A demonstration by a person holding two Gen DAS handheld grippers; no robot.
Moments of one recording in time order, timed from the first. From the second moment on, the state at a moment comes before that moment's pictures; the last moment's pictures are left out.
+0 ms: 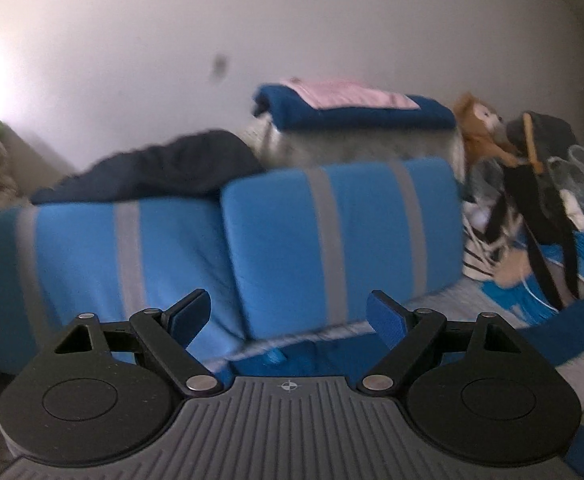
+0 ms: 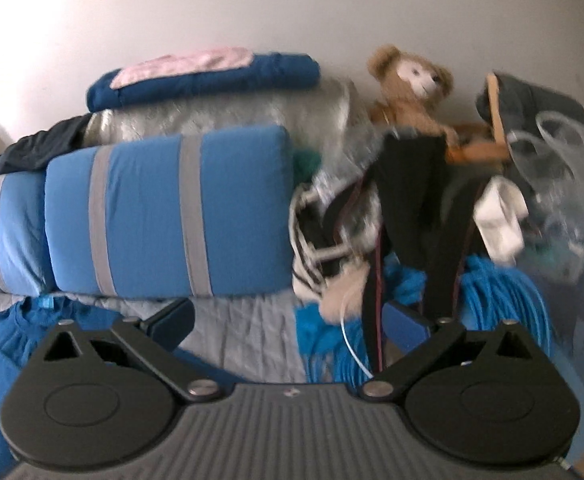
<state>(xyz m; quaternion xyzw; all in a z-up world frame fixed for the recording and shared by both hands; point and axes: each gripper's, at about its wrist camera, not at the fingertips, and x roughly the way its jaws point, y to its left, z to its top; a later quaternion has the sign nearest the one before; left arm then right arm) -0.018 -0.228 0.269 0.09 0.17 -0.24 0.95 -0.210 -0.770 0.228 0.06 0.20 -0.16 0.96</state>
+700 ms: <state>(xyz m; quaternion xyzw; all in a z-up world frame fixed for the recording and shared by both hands) -0.021 -0.275 0.194 0.06 0.24 -0.31 0.92 -0.278 -0.822 0.109 0.13 0.29 -0.24 0.92</state>
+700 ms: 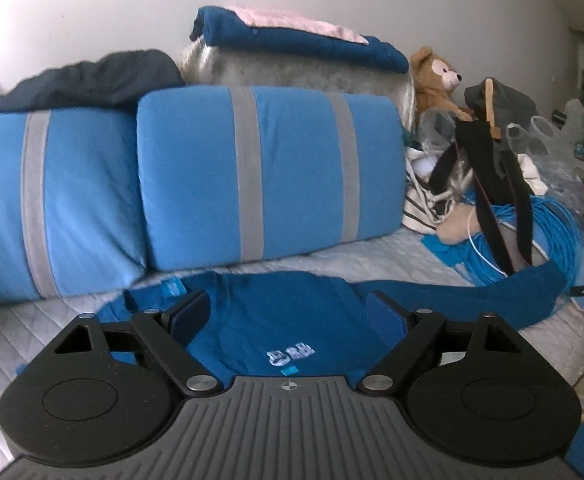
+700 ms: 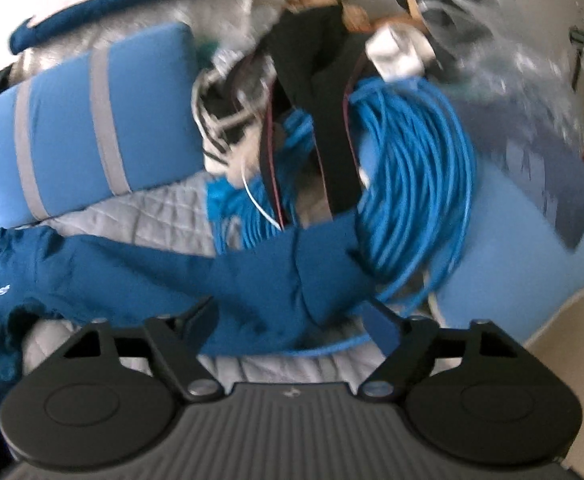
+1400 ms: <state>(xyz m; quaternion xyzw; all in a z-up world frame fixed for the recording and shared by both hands) -0.011 -0.292 0.157 0.04 0.28 -0.32 0.90 -0.242 -0.842 0.056 0.26 0.27 -0.31 0.87</state>
